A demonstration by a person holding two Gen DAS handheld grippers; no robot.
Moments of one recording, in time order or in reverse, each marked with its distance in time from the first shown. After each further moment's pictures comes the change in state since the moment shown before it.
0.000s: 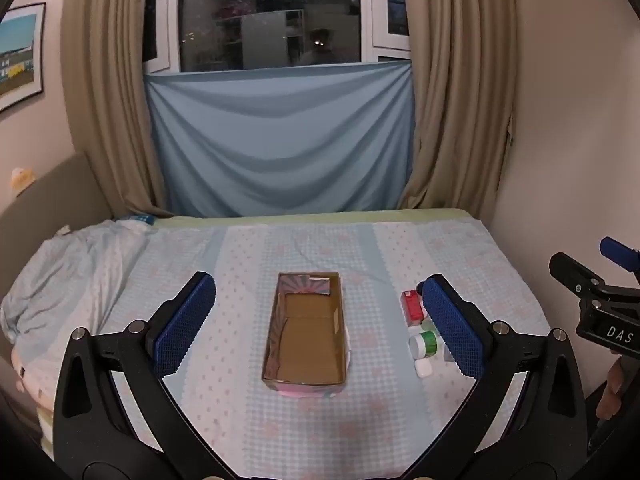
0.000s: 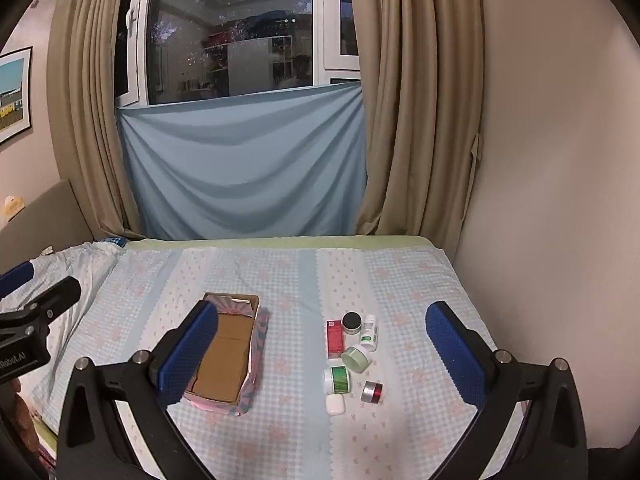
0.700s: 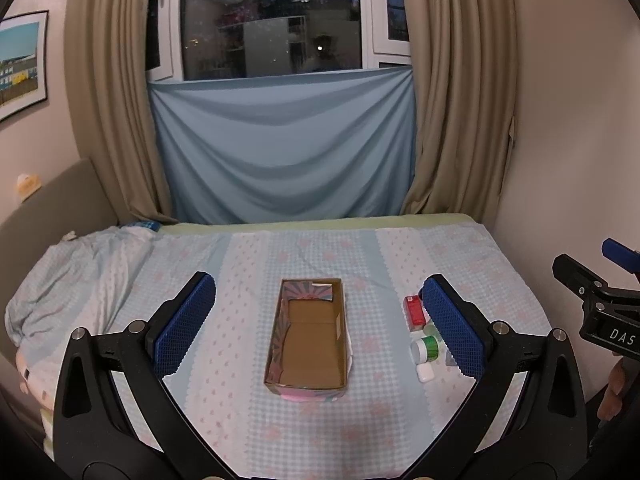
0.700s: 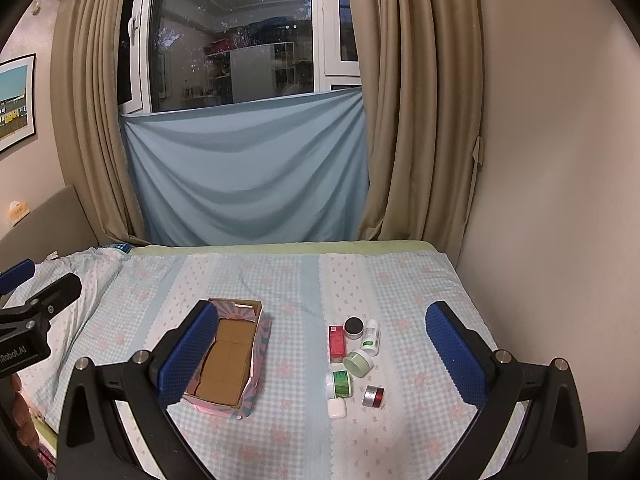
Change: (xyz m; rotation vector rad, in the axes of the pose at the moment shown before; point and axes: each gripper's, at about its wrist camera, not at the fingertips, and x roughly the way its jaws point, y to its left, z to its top) left arm -0.009 -0.006 0.003 0.007 -0.024 0.017; right arm -0.007 -0.029 -0.006 0.018 -0.040 0.032
